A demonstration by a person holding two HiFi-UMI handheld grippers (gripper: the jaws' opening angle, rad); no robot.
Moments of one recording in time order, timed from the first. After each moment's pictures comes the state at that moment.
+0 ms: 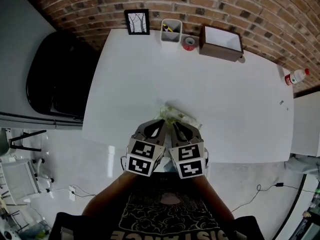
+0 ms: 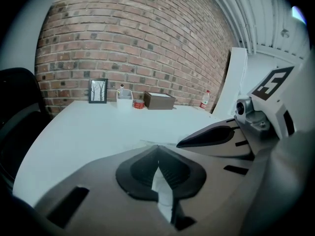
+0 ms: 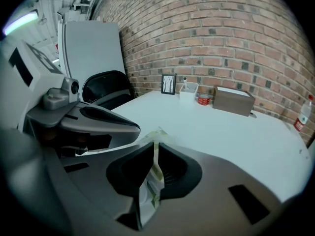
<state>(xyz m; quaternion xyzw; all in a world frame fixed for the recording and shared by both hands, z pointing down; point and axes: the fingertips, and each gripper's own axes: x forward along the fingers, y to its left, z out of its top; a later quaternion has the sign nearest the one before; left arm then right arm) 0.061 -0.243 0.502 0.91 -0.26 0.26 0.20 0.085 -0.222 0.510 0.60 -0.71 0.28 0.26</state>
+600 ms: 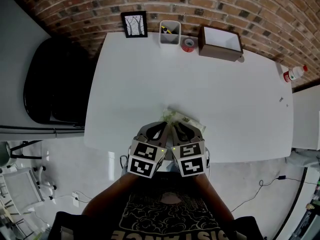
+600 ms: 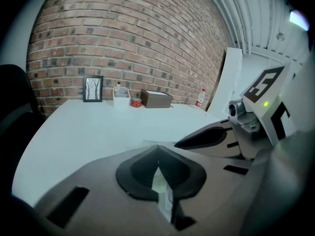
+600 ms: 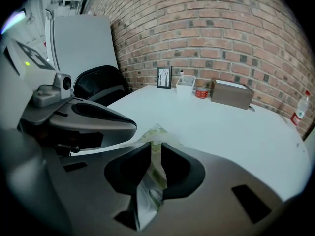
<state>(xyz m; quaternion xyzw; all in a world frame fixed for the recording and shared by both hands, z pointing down) 0.058 -0.254 0.509 0.92 -0.22 0.27 0.20 0.083 -0.234 0.526 0.61 -0.68 0.31 0.27</state>
